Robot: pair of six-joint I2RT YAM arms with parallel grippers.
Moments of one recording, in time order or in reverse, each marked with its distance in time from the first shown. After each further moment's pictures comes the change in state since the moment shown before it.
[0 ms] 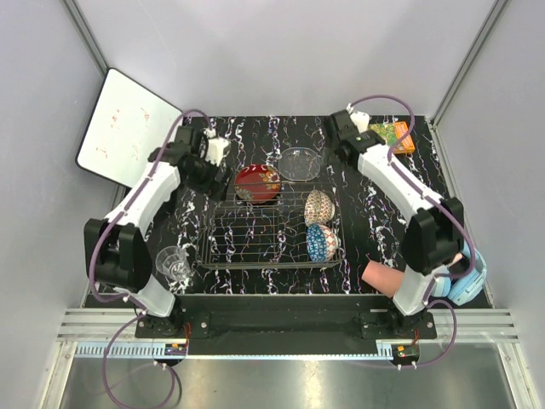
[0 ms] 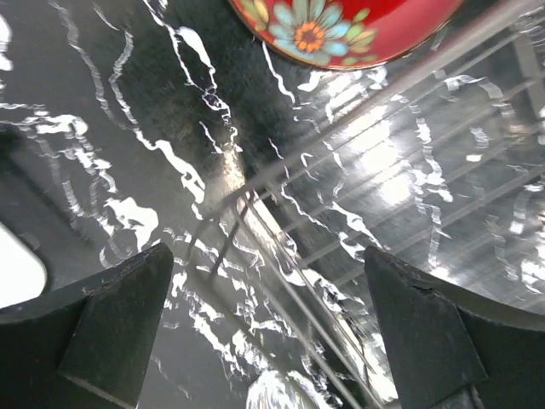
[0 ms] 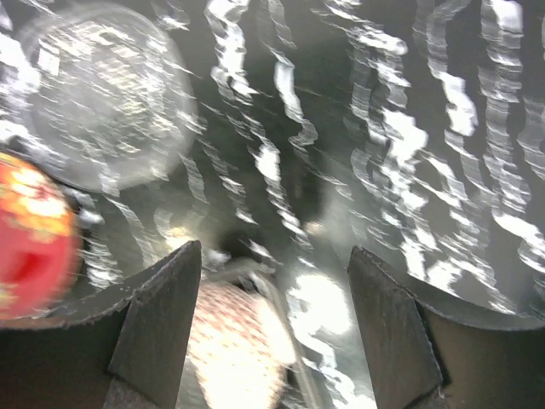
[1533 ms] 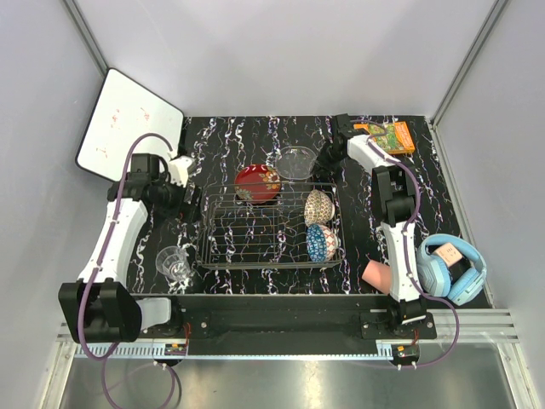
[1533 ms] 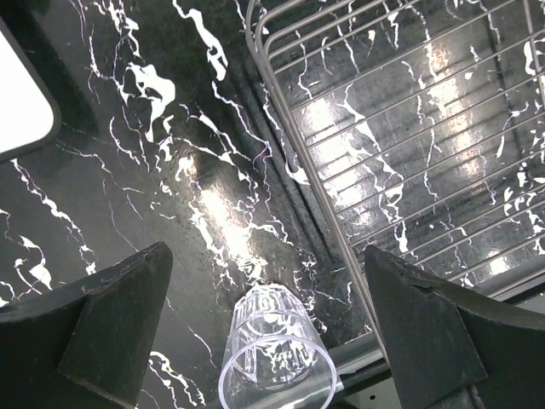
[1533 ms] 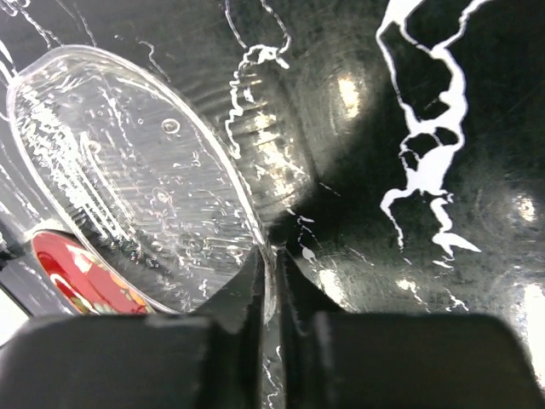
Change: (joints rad) left arm 0.230 -0.380 -0.230 -0.100 0.131 0.050; right arm -0.216 0.689 0.435 0.141 -0.743 0.146
